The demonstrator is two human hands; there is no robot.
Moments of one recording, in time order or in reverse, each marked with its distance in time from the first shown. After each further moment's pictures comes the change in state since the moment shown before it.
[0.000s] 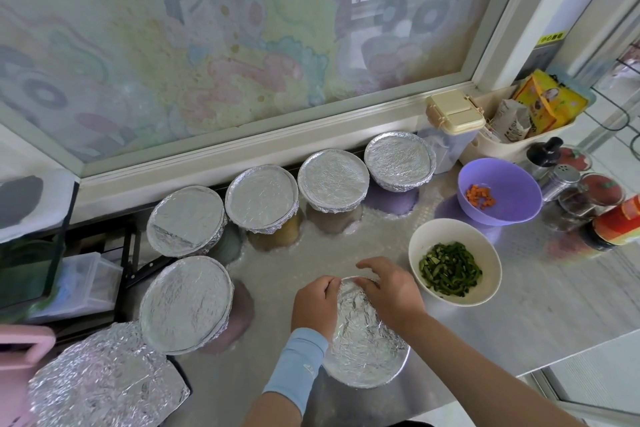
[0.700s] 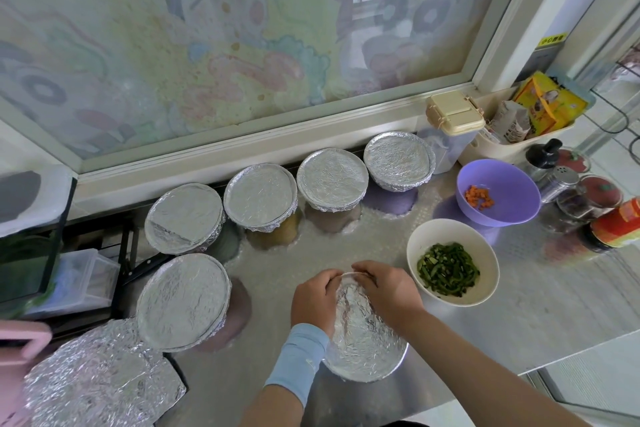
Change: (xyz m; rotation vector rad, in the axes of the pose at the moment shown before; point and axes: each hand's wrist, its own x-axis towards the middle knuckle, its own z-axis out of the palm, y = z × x) left_hand 0.003 0.003 0.002 0.007 0.050 0.066; right_hand 0.002 -0.002 -0.005 0.002 -0.089 0.044
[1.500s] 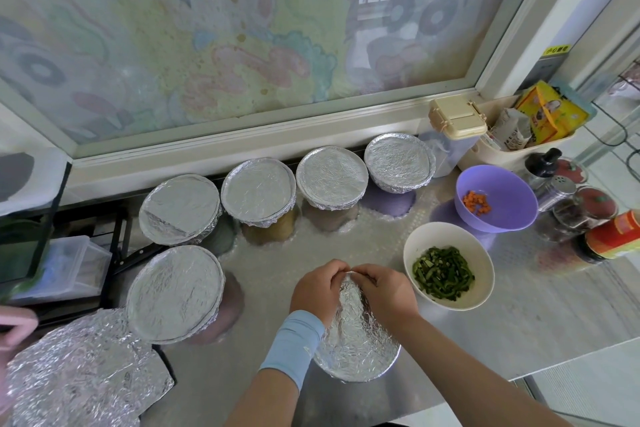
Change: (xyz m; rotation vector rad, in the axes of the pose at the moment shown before) left_hand 0.013 0.001 0.006 0.107 -0.136 0.157; right_hand -0.003 0.002 0.003 0.110 0.019 0.093
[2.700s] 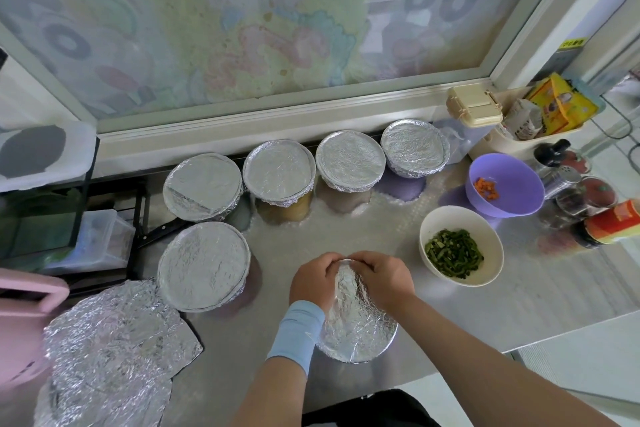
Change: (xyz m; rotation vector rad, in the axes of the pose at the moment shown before) left_hand -0.030 -0.027 -0.030 -0.121 0.007 -0.160; right_hand -0.017 -0.030 0.028 -0.099 -0.066 0.015
